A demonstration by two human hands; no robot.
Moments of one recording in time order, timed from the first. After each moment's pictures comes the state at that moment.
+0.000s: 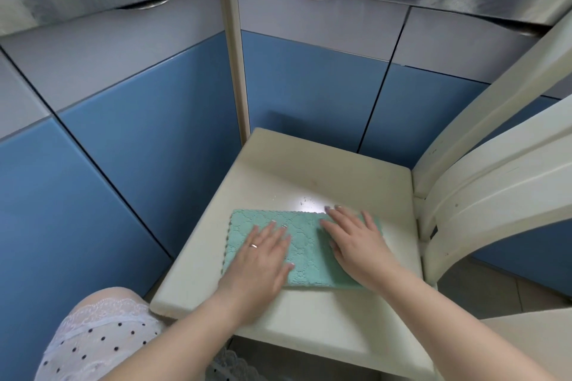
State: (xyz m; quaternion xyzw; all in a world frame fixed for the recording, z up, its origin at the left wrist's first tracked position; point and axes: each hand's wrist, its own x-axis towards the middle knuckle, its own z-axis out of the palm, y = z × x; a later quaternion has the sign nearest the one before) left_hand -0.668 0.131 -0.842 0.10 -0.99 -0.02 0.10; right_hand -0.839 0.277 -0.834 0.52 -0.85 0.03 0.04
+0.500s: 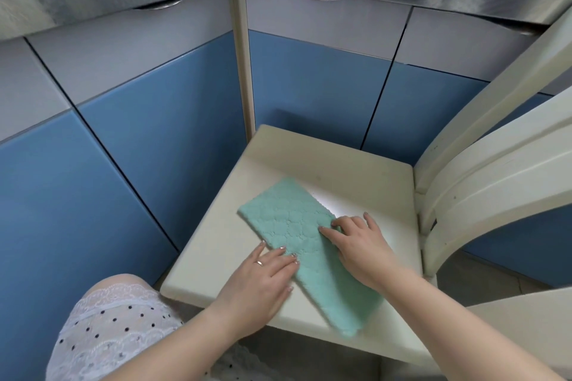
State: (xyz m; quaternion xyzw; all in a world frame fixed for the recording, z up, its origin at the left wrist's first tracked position) left_hand -0.632 0.142 -0.858 -0.01 -0.99 -0.01 0.12; right_hand -0.829 0.287 -0.837 0.52 -0.85 -0.02 0.01
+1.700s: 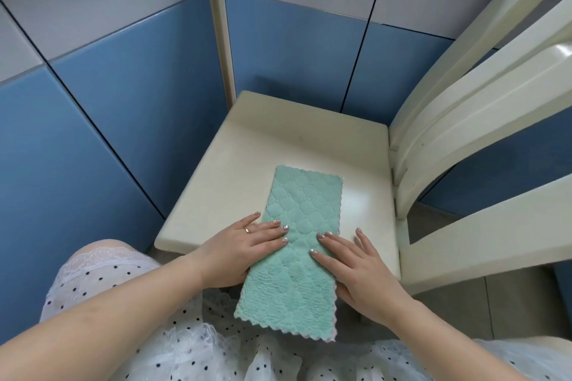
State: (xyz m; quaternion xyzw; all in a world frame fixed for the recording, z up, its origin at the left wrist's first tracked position) left_hand -0.606 0.122 -0.871 -0.21 -0.98 0.01 0.08; right_hand -0.735 0.391 -0.868 0.60 -0.79 0.06 0.05
